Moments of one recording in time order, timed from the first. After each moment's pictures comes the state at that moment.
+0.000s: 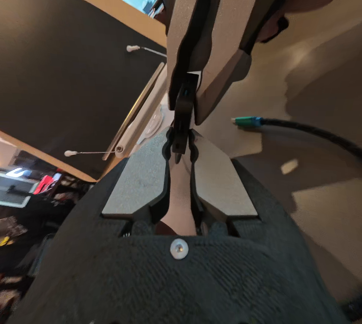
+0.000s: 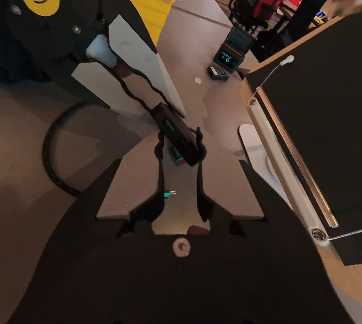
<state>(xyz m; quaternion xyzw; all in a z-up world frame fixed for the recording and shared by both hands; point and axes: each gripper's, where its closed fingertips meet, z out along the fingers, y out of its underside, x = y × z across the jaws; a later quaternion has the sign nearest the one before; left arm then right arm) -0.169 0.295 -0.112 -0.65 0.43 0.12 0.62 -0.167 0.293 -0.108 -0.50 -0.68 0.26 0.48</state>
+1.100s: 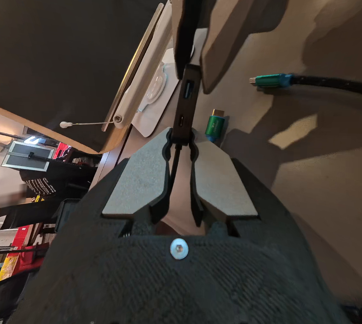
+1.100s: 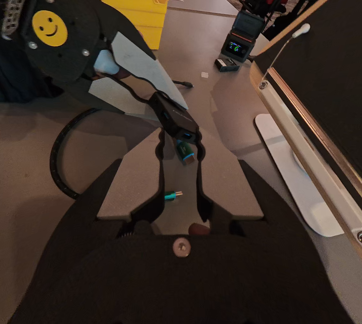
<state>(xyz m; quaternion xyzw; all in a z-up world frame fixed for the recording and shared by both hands) -0.200 0.310 -0.140 -0.70 0.42 0.19 0.54 -0.170 0.299 -0.118 -0.53 -0.65 0.33 0.43</state>
